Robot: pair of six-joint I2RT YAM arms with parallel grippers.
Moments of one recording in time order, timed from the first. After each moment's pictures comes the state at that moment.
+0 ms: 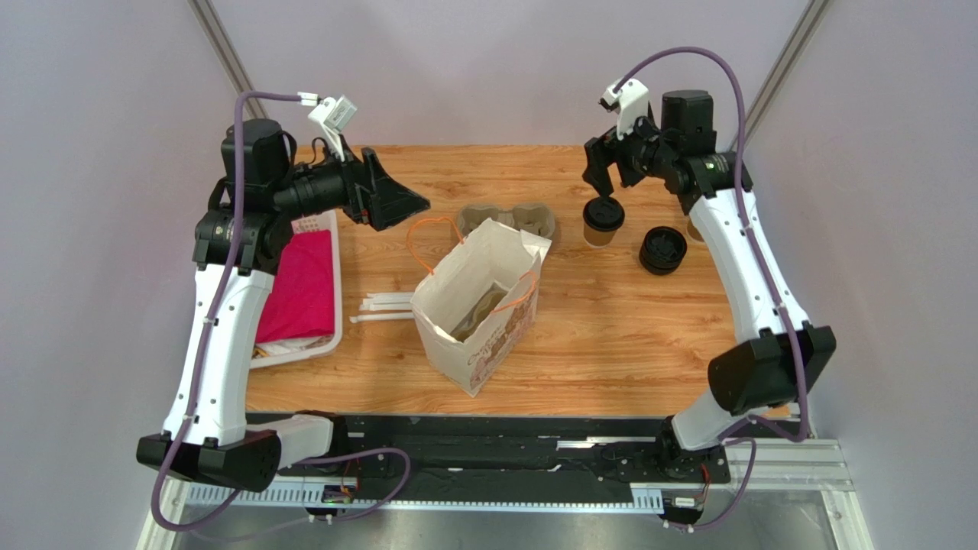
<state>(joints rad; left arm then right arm) -0.13 1.22 1.63 -0.71 0.86 -0.23 0.21 1.57 1.76 -0.69 -0.38 -0.35</state>
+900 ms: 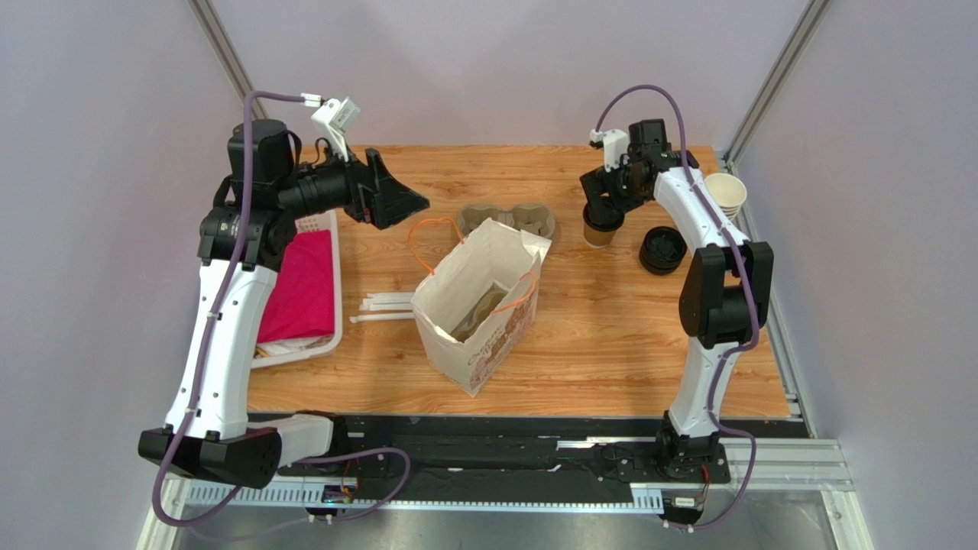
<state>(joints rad) -0.13 1.23 1.61 -0.72 0.81 -0.18 0.11 1.99 1.78 -0.76 -0.21 -0.34</state>
